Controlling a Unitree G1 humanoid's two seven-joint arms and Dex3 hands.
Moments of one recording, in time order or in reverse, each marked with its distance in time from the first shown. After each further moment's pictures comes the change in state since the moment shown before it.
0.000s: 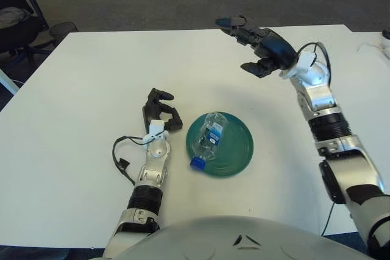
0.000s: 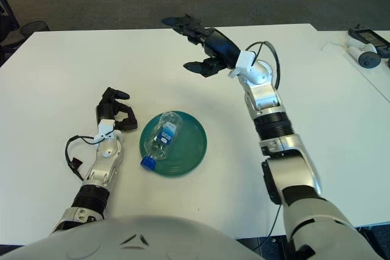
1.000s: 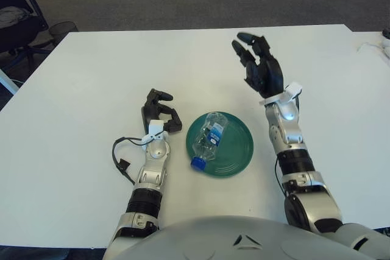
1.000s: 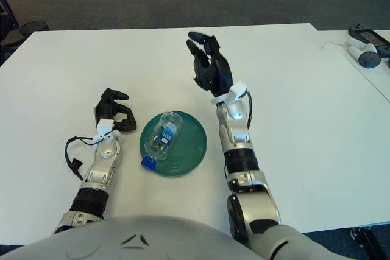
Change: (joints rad) left arm 0.032 -0.001 -0.007 -0.064 0.004 0.054 -0.002; right arm 0.310 0.291 -0.116 -0.122 -0.059 0.064 -0.324
